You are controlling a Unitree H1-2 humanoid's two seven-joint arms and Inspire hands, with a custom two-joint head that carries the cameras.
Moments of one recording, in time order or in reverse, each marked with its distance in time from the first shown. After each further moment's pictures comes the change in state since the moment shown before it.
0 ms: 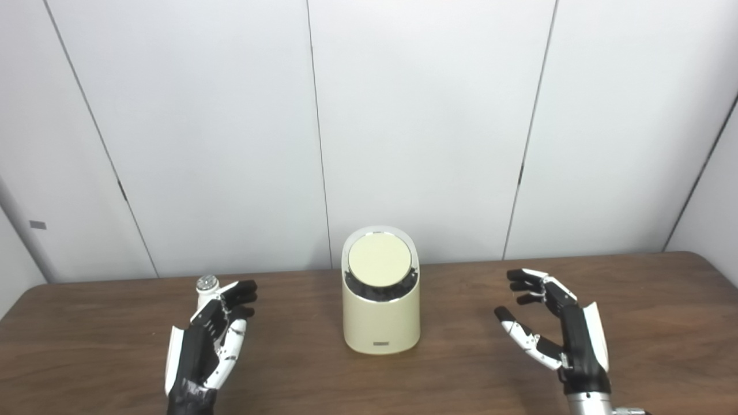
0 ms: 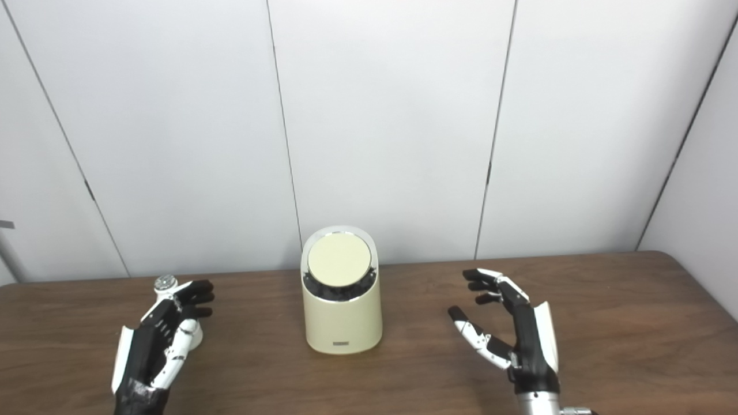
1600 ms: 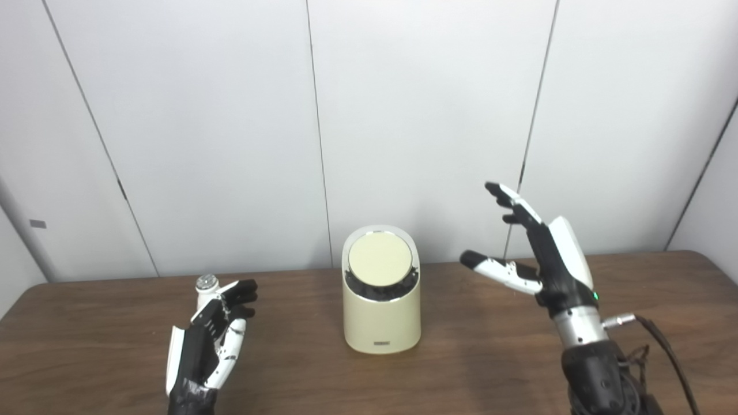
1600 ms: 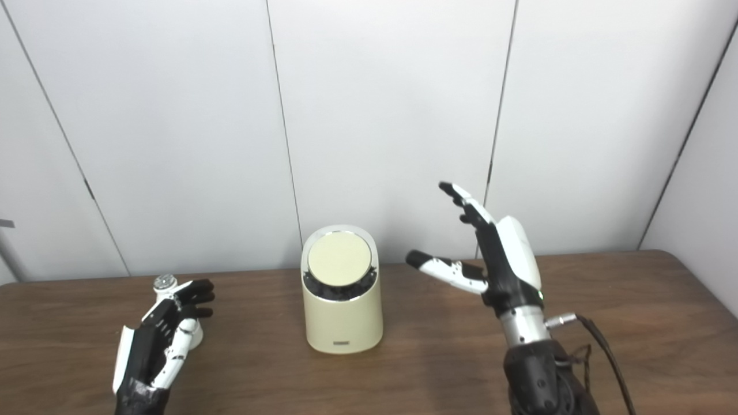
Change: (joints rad) left arm 0.000 0.004 -0.015 0.000 0.008 0.000 0.018; right arm -0.220 -0.044 0.066 -0.387 -0.231 0.564 0.281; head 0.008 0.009
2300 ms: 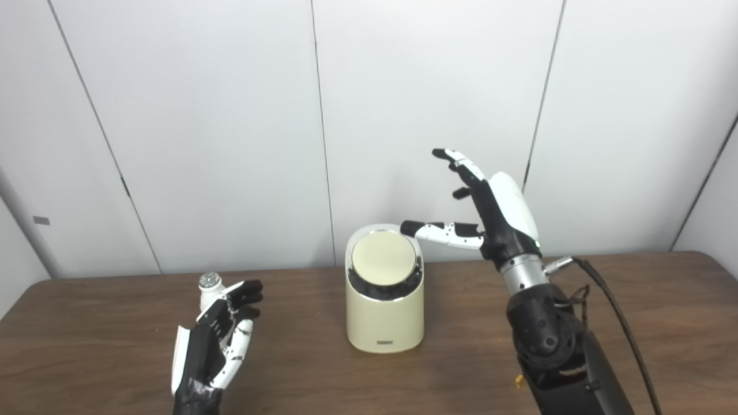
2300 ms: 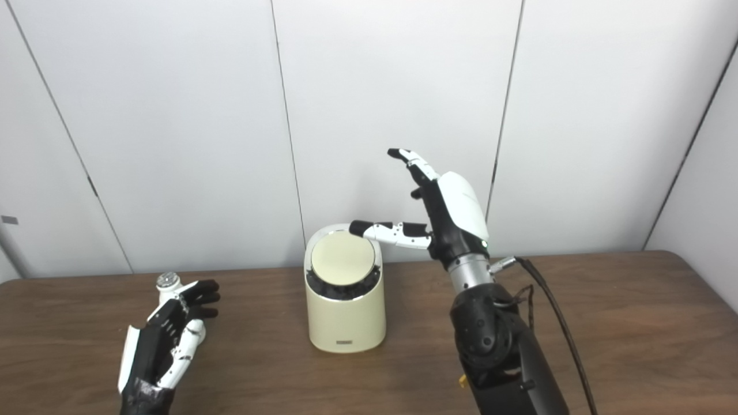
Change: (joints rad) left arm 0.000 -0.003 -0.018 0.000 -0.001 0.000 0.007; right arm -0.169 0.032 0.118 0.144 -0.098 0.096 0.006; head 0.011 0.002
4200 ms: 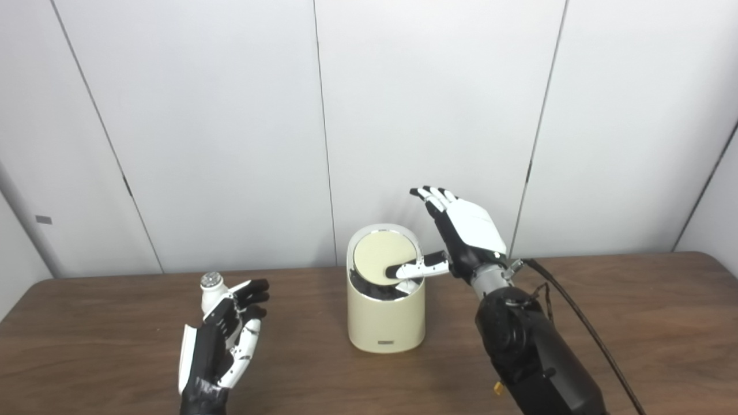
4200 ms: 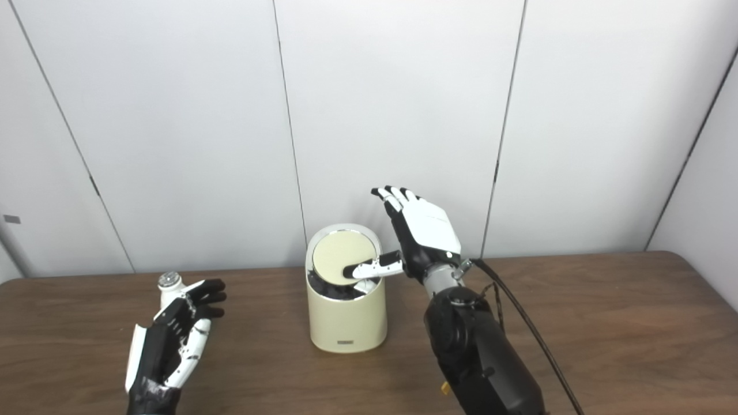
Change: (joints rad) left arm 0.000 -0.022 -0.002 -0.009 0.023 0.000 0.008; right arm -0.062 -0.030 0.144 0.208 -0.151 0.082 0.021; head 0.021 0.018
